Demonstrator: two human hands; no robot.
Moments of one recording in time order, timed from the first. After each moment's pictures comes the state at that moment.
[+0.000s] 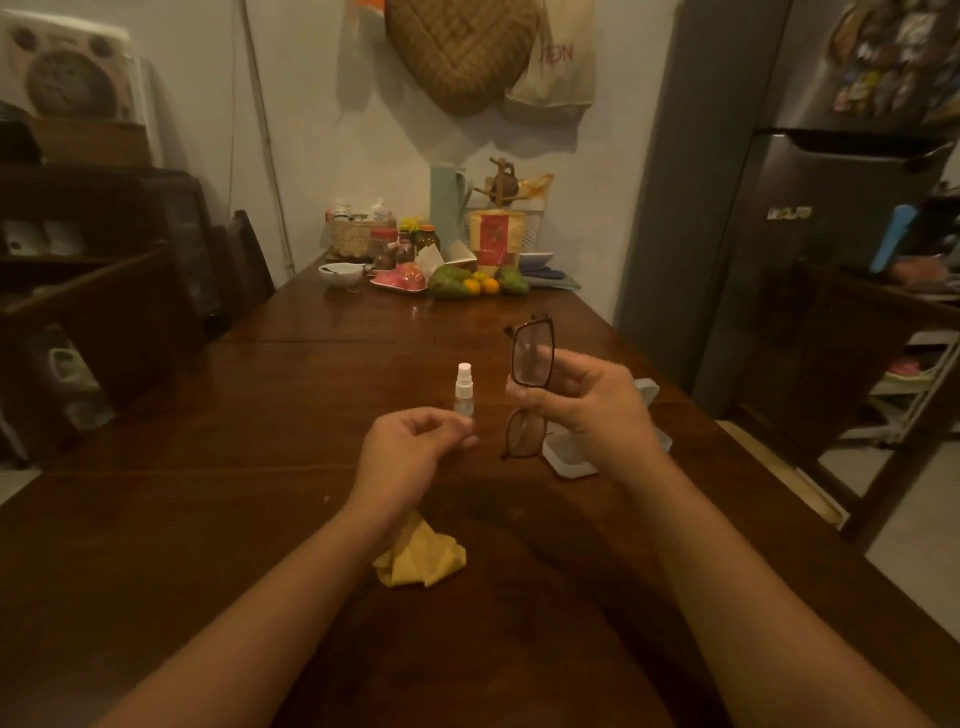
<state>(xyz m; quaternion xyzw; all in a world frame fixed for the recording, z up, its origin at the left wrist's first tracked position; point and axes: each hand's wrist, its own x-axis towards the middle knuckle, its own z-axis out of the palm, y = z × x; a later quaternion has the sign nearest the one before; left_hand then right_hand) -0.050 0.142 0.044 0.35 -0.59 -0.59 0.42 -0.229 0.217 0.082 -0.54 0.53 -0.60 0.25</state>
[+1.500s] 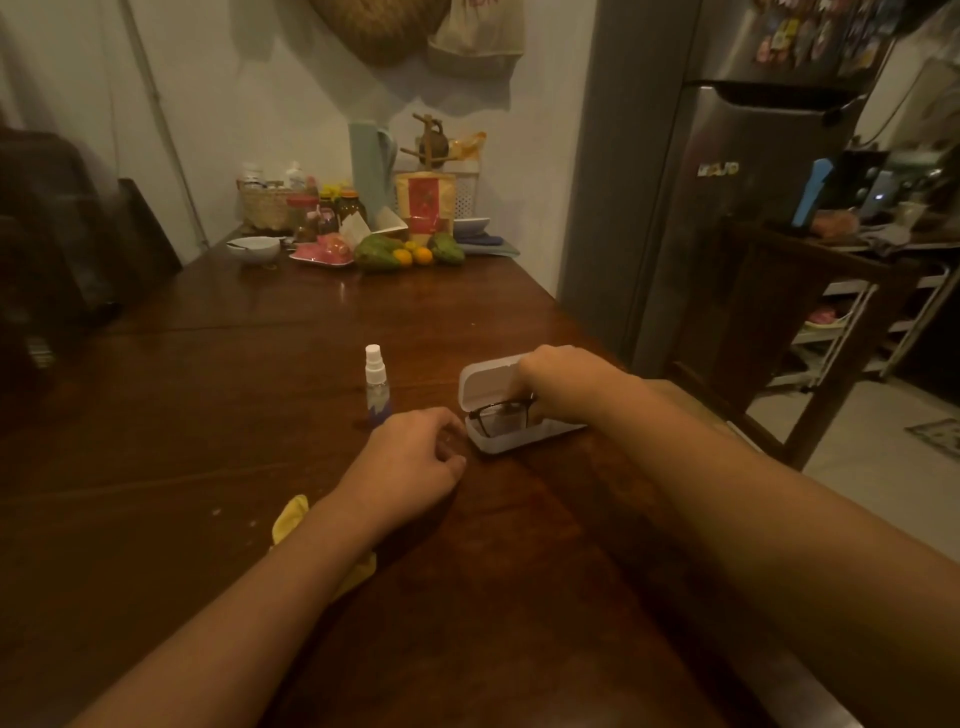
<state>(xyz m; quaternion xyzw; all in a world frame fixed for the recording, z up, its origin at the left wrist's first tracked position) -0.123 0.132 0.028 0.35 -0.88 -0.29 0.15 -0.344 0.171 0.070 -0.71 0.70 0.06 -0.03</state>
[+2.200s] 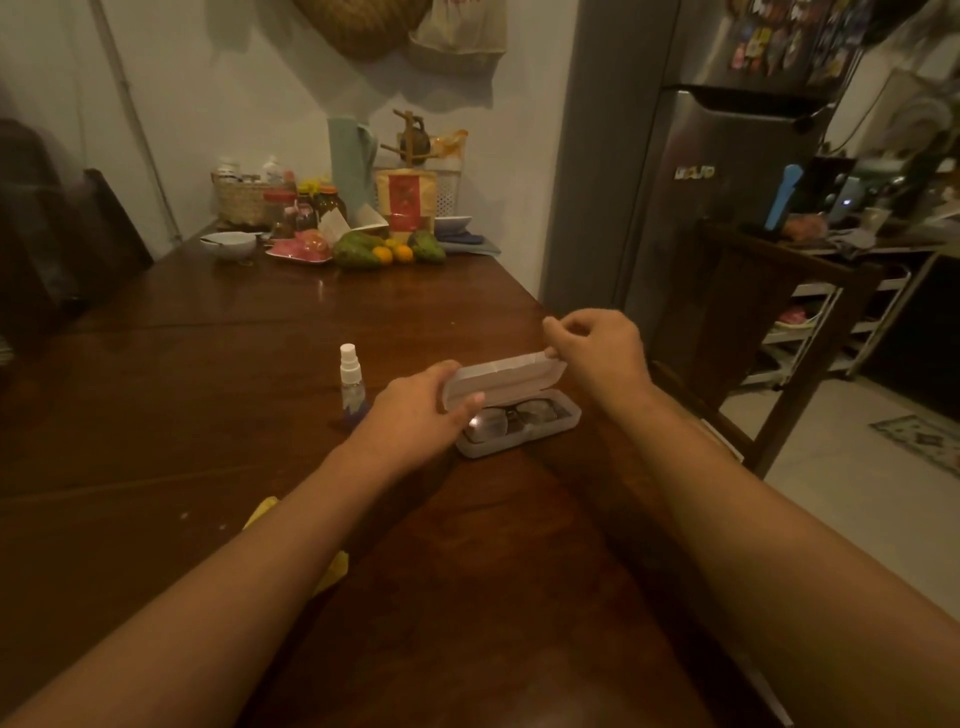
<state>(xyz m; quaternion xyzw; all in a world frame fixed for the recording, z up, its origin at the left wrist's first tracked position) -0.161 0.120 0.042 0.33 -0.89 -0.24 0.20 -0.377 0.201 0.061 -0.42 0.77 -0.47 -0.04</state>
